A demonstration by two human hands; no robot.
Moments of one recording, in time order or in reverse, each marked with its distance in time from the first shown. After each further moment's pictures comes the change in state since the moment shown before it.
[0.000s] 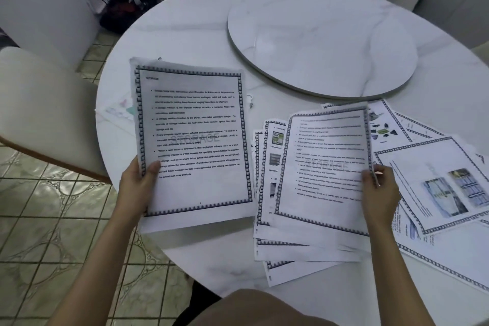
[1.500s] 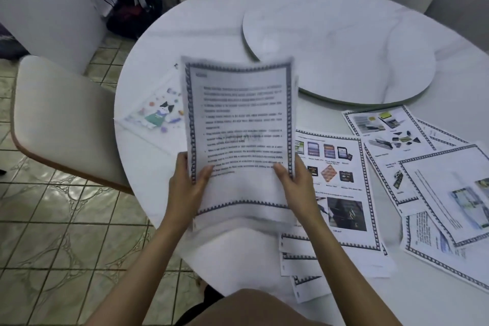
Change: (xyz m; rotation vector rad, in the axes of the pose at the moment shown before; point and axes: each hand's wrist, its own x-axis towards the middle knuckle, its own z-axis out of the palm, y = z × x) left_hand 0.005 0.018 0.023 0.028 -0.047 0.219; right_hand -0.097 -0.100 0.115 0.377 -0.658 -0.122
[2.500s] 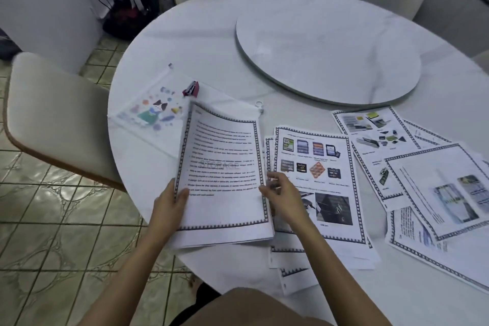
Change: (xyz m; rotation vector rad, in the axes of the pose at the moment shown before) left_hand -0.025 -0.053 -0.010 0.210 -0.165 -0.199; right_hand -0.014 0.029 -0.009 -0.236 -0.109 0.251
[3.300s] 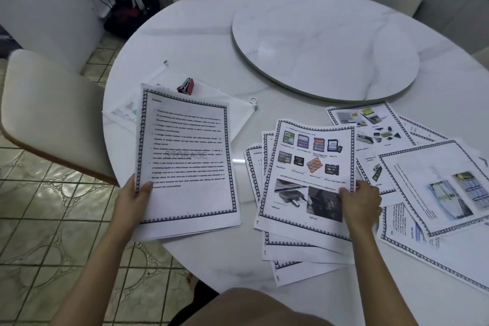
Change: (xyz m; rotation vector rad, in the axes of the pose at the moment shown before) left_hand 0.003 -0.013 -0.030 -0.175 0.193 -0.160; right_hand 0.010 0.078 -0.121 -0.399 0.681 0.261
